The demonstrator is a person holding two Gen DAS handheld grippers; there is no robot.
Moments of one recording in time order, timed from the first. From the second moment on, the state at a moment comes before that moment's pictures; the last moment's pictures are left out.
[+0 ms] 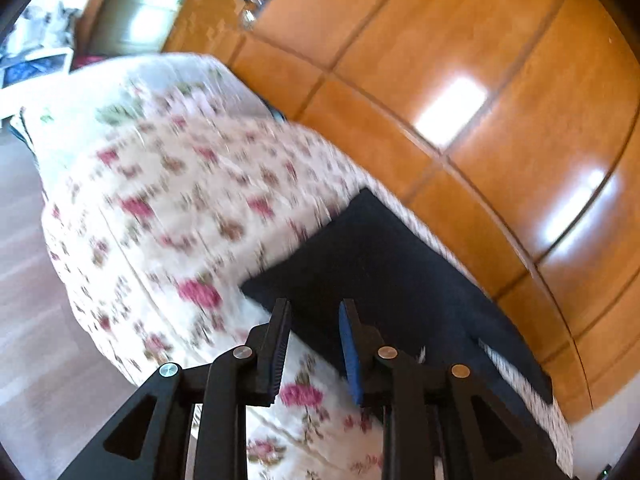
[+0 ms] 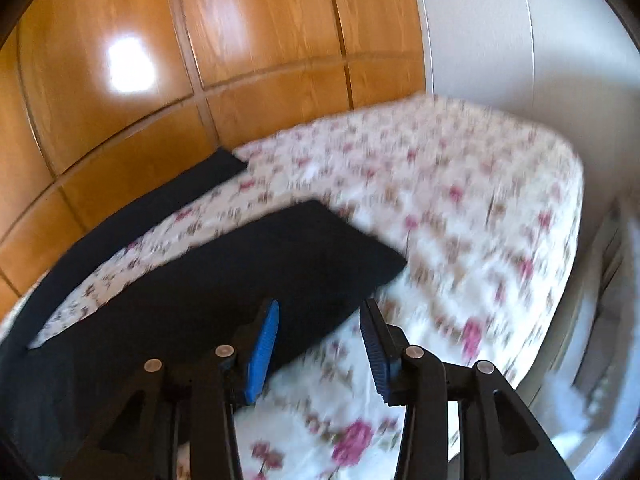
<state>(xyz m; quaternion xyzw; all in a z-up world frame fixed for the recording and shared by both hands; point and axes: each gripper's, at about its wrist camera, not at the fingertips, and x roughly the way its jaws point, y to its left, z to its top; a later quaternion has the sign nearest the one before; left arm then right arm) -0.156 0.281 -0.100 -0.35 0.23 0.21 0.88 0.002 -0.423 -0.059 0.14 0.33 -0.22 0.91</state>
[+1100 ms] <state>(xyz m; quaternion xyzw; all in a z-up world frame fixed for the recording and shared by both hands) 0.136 0.268 -0.086 -0.30 0.37 0.11 0.87 0.150 -0.291 -0.099 0.02 0.39 -0.05 0.92</state>
